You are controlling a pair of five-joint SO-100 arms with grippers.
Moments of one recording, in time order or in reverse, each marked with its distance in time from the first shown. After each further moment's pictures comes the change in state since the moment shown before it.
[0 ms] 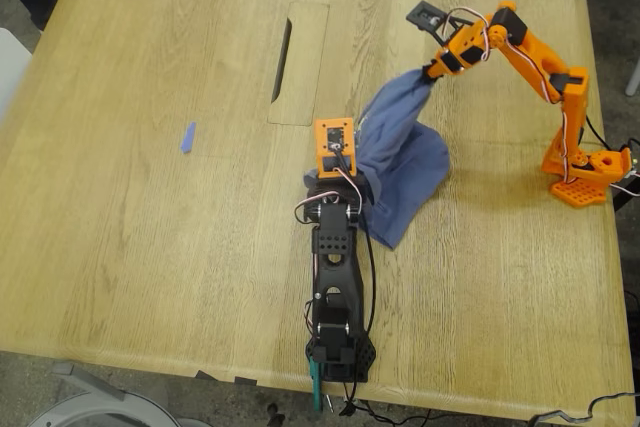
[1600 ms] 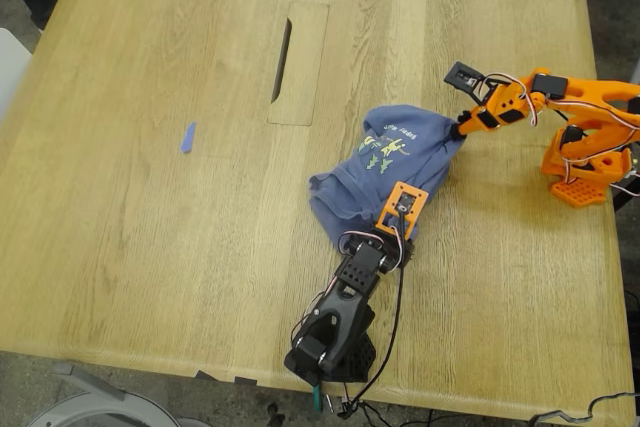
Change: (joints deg) arm 0 31.6 19.5 42.6 -12.5 -1.8; arm 1 -6.9 55.0 96.5 -47.0 0.4
